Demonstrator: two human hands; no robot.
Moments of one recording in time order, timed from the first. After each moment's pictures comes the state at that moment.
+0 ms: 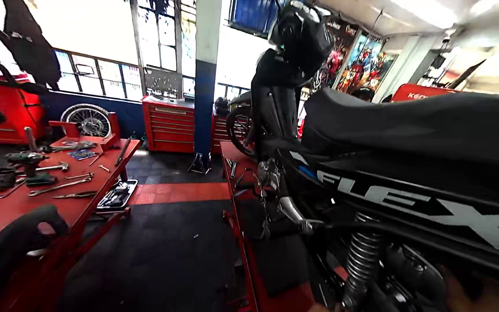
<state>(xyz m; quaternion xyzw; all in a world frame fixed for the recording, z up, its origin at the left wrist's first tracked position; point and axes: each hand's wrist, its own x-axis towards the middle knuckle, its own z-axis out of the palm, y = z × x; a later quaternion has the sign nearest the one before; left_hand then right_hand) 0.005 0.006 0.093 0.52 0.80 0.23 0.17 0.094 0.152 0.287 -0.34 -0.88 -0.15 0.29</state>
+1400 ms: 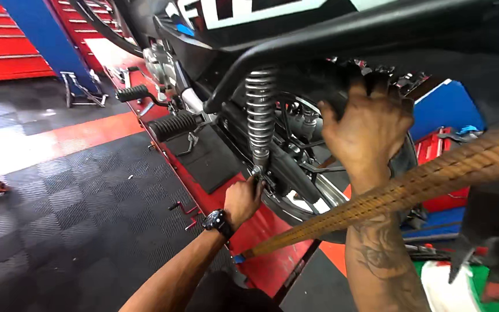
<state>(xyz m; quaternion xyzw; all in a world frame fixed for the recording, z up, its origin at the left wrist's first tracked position) 0.014 0.019 0.055 0.38 0.85 0.35 0.14 0.092 0.162 0.288 -0.32 -0.87 -0.21 0.32</state>
